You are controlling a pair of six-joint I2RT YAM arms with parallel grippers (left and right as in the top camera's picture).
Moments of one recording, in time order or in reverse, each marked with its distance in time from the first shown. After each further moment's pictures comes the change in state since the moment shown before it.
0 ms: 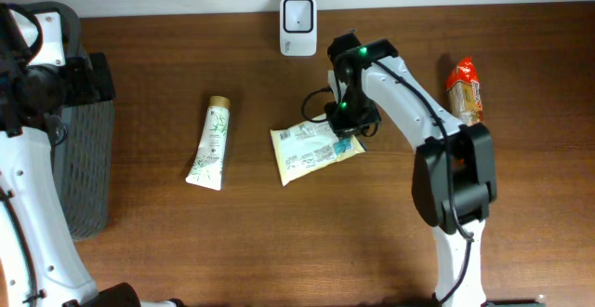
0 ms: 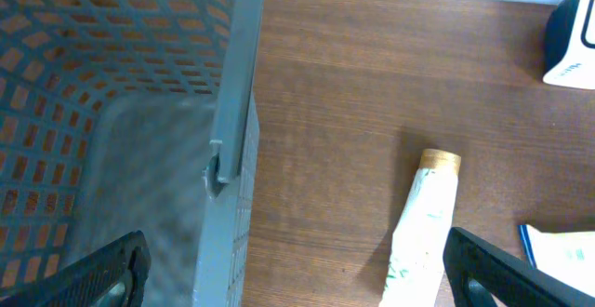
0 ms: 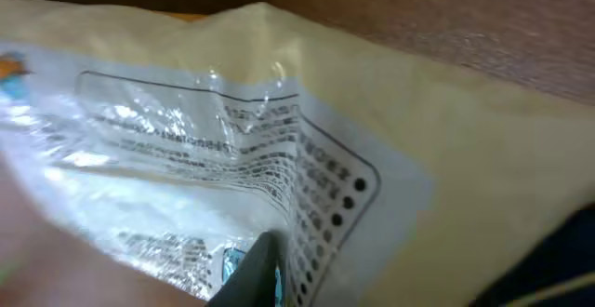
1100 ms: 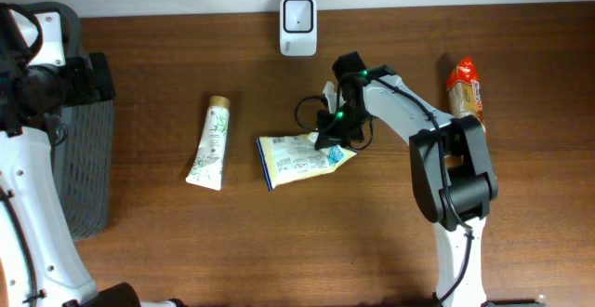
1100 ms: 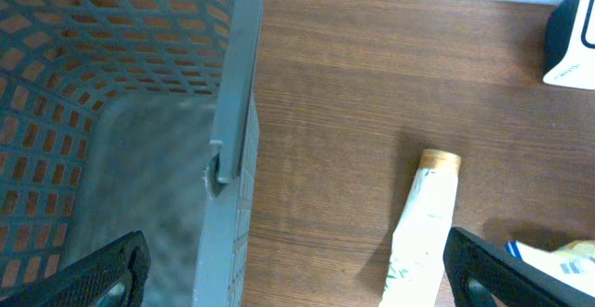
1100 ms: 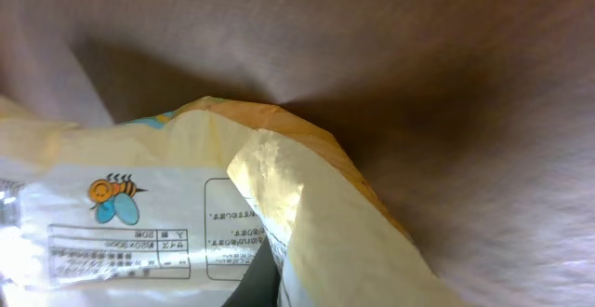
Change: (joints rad) left arm 0.000 0.000 0.000 0.000 0.000 0.000; right arm -0.028 0.017 -0.228 0.339 -0.367 0.128
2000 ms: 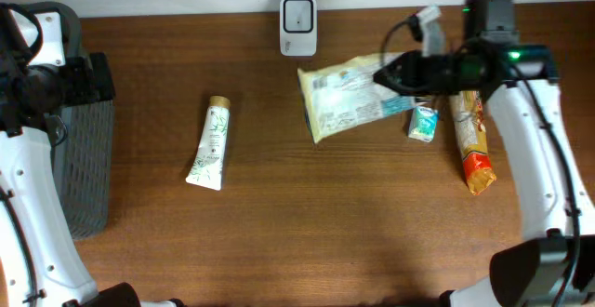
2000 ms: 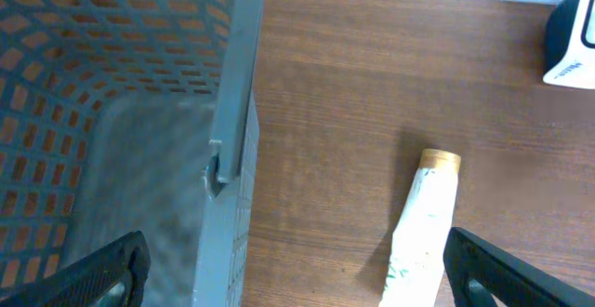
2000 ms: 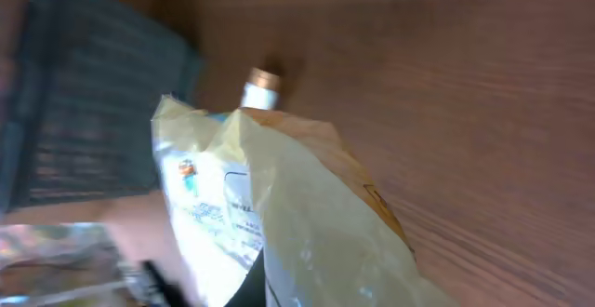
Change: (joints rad) left arm 0.000 0.000 0.000 0.000 0.000 0.000; right arm -0.302 -0.555 0.032 -0.080 -0.212 -0.167
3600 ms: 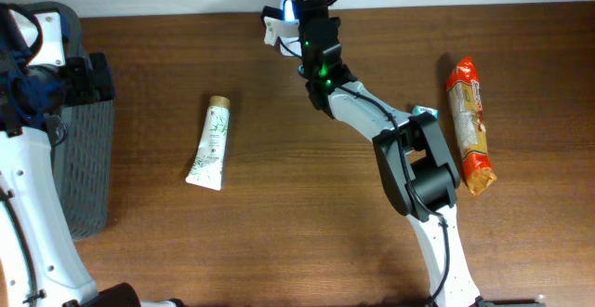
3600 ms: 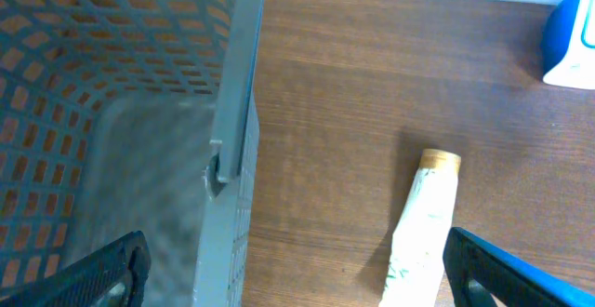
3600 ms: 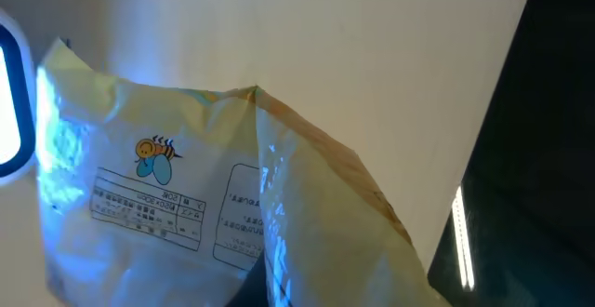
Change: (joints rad) left arm 0.000 0.000 0.000 0.000 0.000 0.000; right arm 0.424 0.718 0.114 1.729 1.133 -1.786
